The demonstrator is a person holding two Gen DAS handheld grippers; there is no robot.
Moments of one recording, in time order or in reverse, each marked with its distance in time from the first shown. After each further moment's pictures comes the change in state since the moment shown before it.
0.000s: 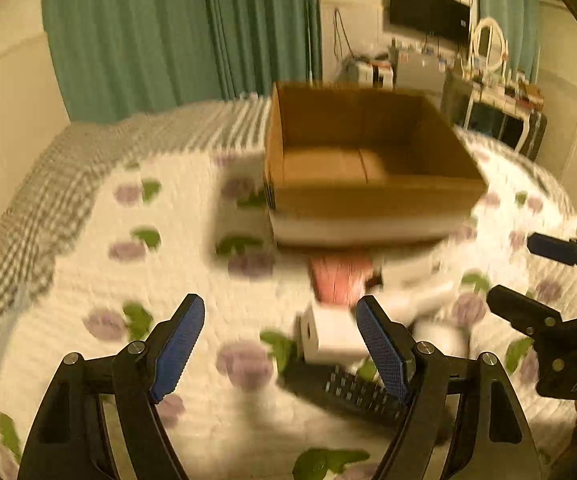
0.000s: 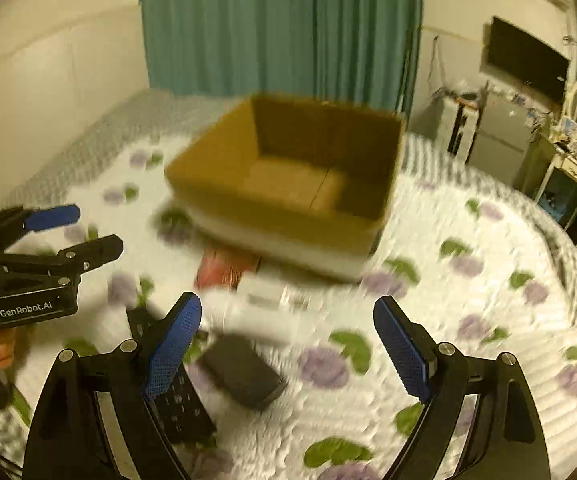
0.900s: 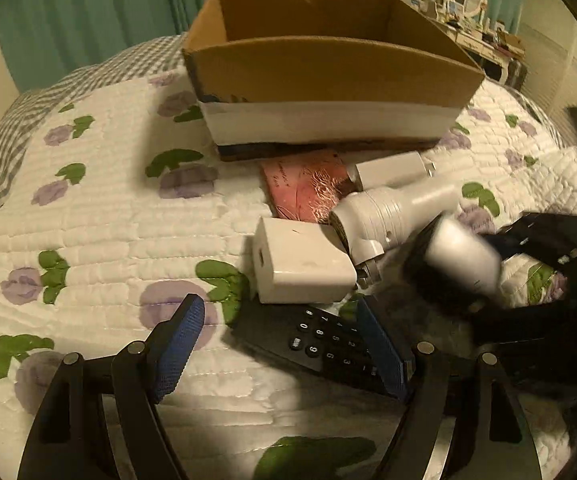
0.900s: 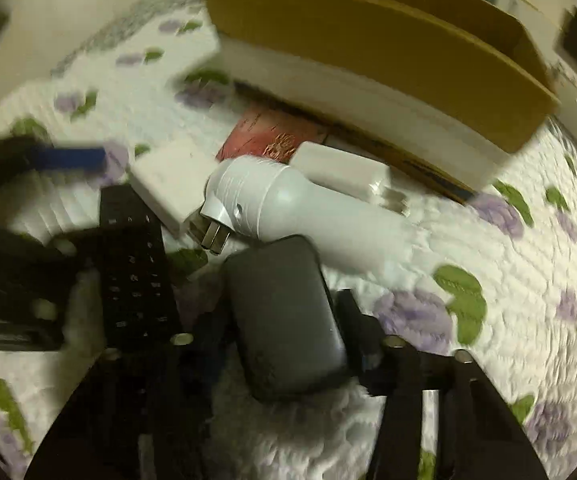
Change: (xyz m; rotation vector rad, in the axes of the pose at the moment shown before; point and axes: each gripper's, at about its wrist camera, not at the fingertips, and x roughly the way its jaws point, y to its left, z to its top) left arm 0.052 -0.025 -0.034 0.089 0.195 -0.099; right arm 0.084 0.021 -0.046 -0.123 0.263 0.117
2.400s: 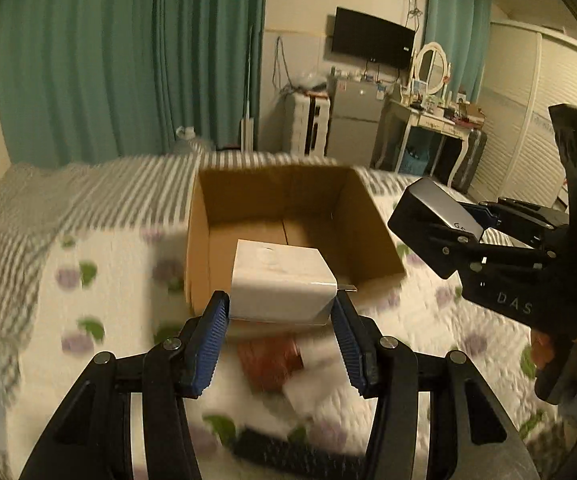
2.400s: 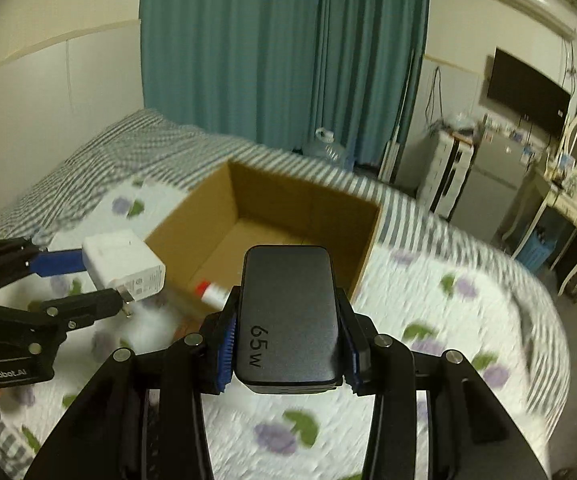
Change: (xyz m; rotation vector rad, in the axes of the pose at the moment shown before) left arm -0.105 0.002 0.110 -0.004 -0.323 -0.129; right arm -0.141 -0.055 0.103 0.070 -0.363 -0.173
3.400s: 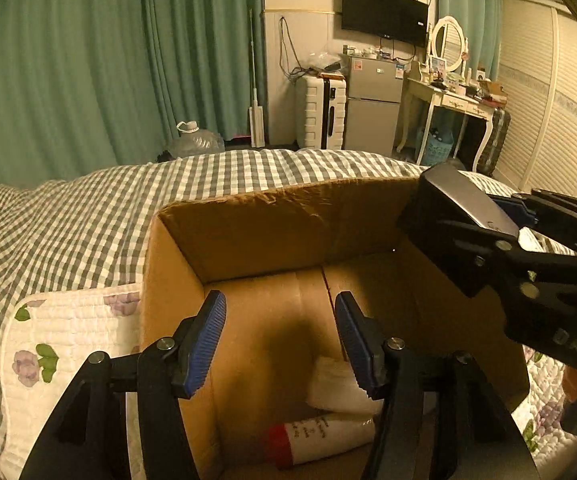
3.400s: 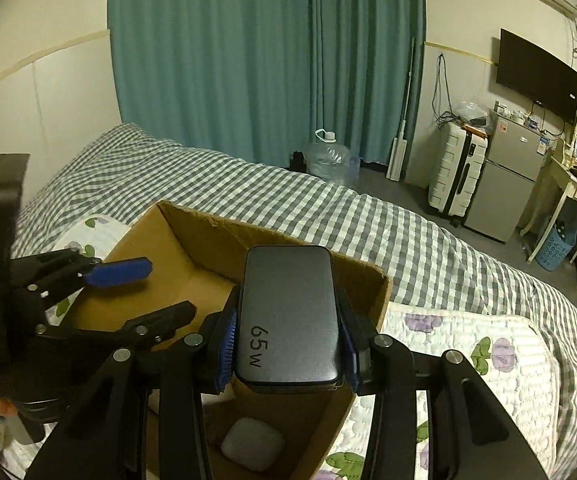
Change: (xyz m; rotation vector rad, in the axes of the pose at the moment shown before) left arm 0.148 0.015 0.053 0.049 0.061 0.069; right arm 0.126 -0.044 0.048 0.068 0.009 0.046
